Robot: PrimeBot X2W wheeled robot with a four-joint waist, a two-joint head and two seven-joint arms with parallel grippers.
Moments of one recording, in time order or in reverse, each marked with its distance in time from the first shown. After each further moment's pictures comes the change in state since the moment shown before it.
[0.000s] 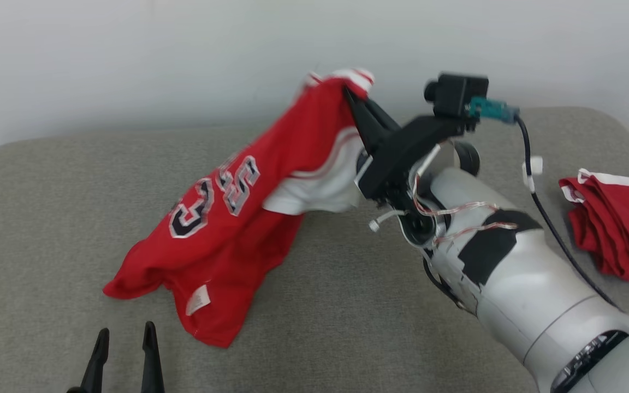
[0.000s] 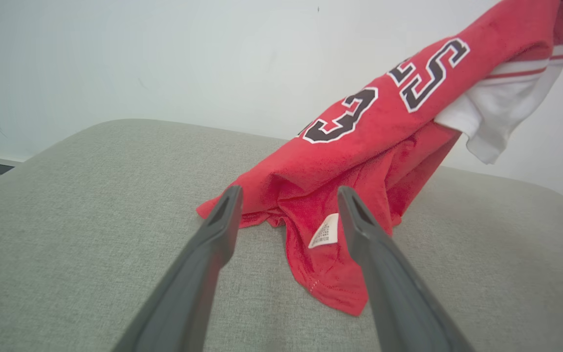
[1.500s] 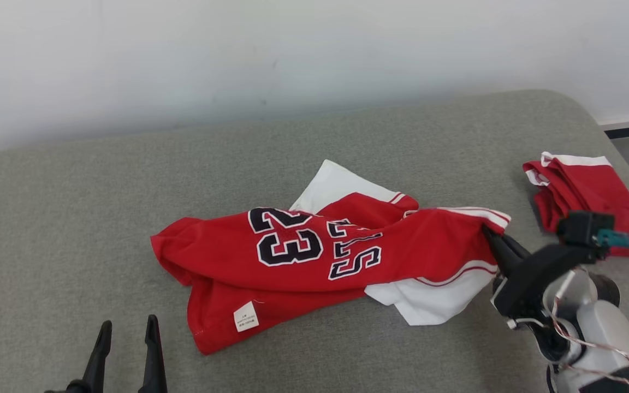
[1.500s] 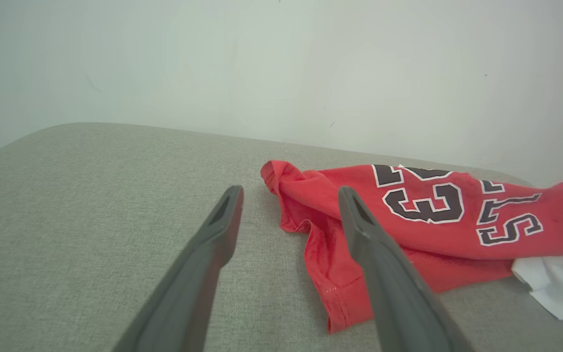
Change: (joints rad) left arm -0.020 0.000 0.003 0.006 0.001 -0.018 0.000; right arm 0.760 -0.193 -0.741 -0.586 -0.552 0.000 0.459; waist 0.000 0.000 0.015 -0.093
